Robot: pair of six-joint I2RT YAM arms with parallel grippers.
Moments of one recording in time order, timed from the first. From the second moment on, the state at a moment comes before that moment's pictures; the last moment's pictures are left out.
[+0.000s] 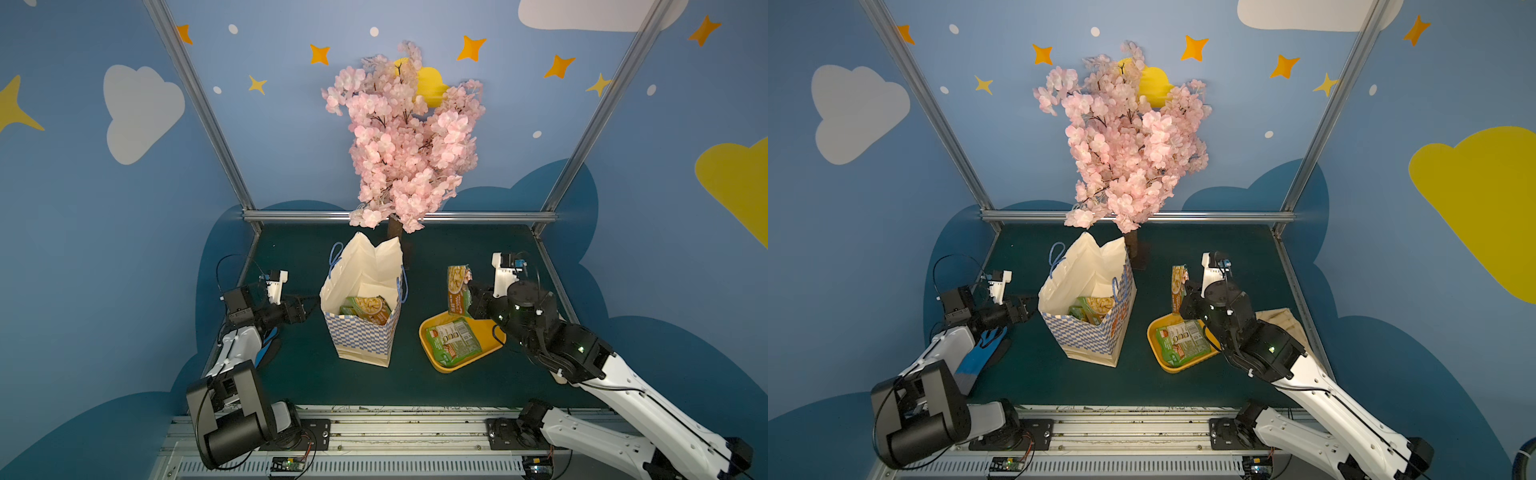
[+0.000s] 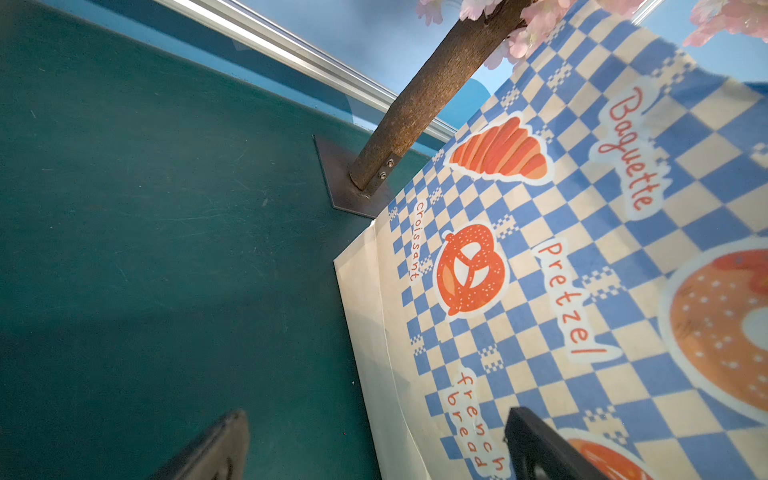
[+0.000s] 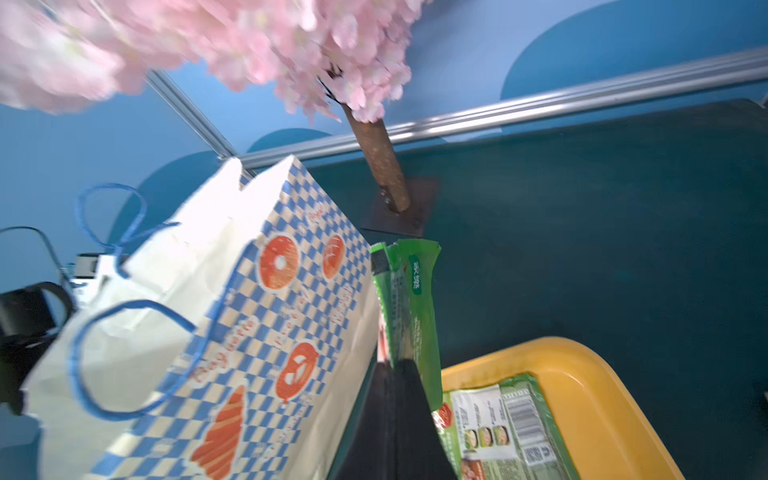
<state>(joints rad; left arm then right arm) 0.44 1.29 0.61 -0.10 1.09 0.07 0.86 0.89 1.10 -0.56 0.36 0.54</state>
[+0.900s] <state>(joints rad) 0.45 1.29 0.61 -0.09 1.10 0.07 1.02 1.41 1.67 -0.41 0.23 0.42</state>
